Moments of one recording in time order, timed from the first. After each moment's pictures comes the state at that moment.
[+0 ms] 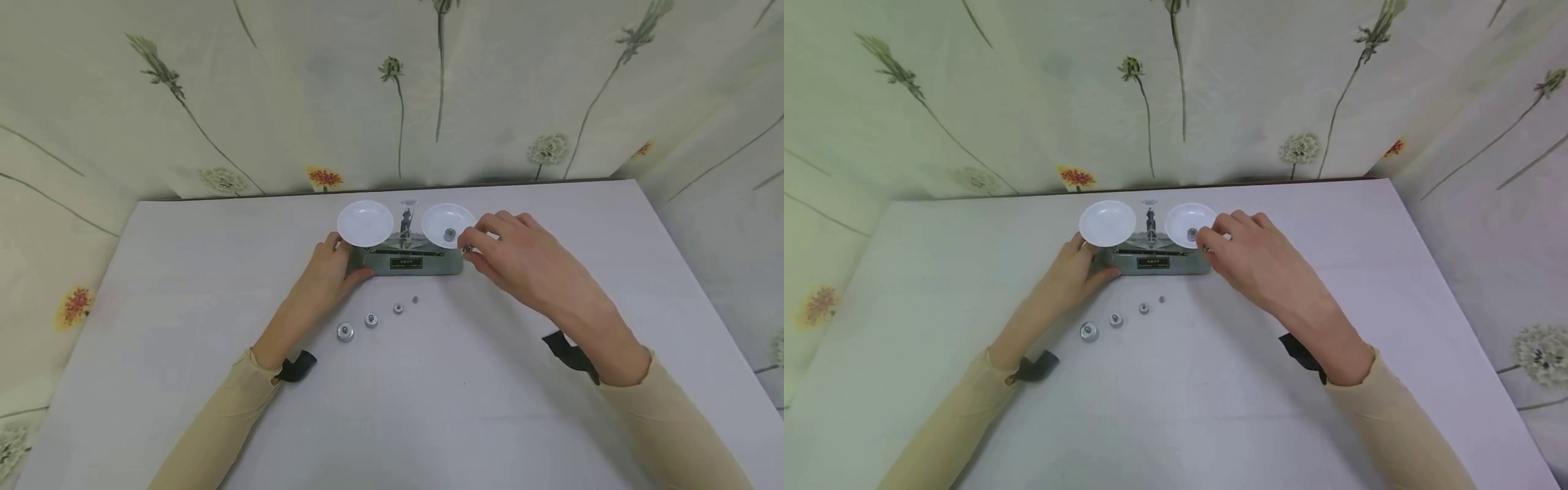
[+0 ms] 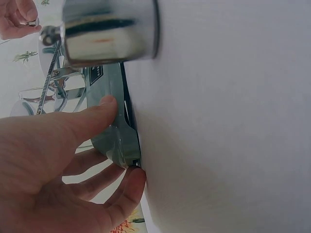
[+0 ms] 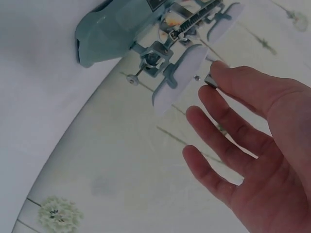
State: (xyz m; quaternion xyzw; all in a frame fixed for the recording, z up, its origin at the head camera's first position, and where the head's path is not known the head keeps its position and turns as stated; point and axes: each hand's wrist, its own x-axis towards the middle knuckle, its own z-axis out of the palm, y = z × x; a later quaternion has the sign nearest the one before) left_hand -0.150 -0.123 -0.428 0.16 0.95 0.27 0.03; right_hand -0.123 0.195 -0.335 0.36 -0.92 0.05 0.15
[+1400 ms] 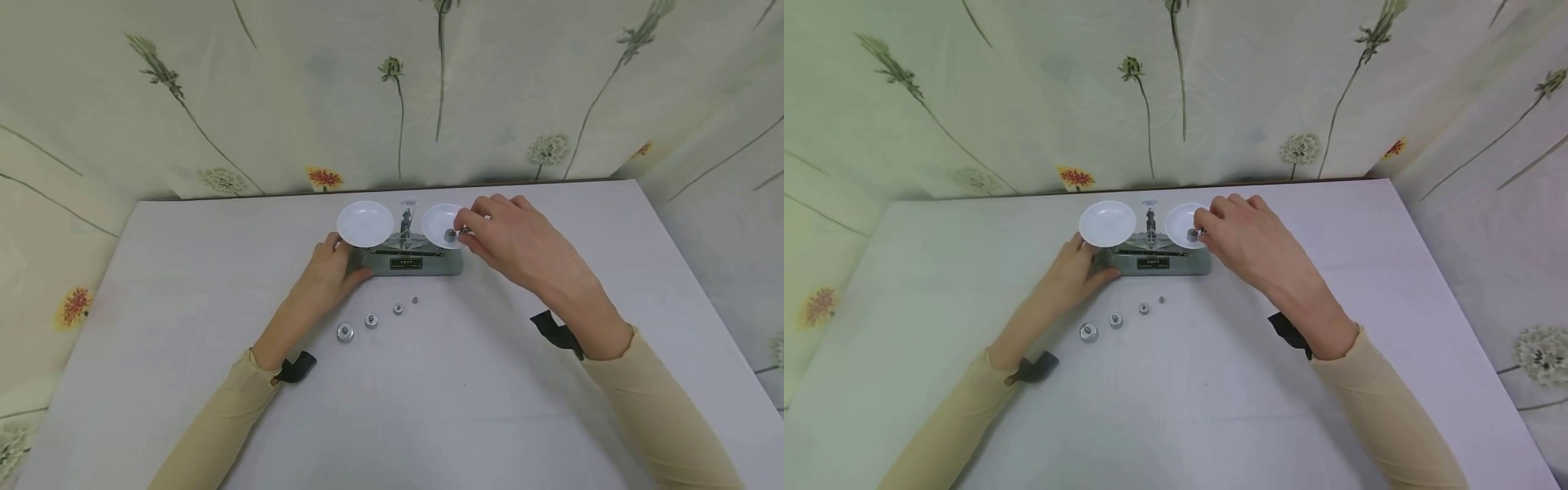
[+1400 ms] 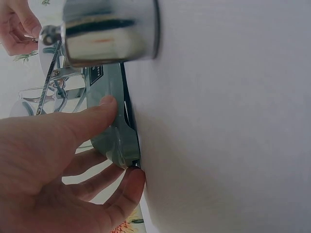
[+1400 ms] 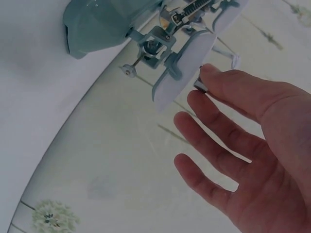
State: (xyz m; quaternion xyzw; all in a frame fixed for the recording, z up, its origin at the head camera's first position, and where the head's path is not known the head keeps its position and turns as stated) left_hand -0.150 -0.123 -0.426 0.16 0.95 0.27 0.04; right_hand -0.146 0.186 -0.328 0.32 -0.94 0.03 0.11
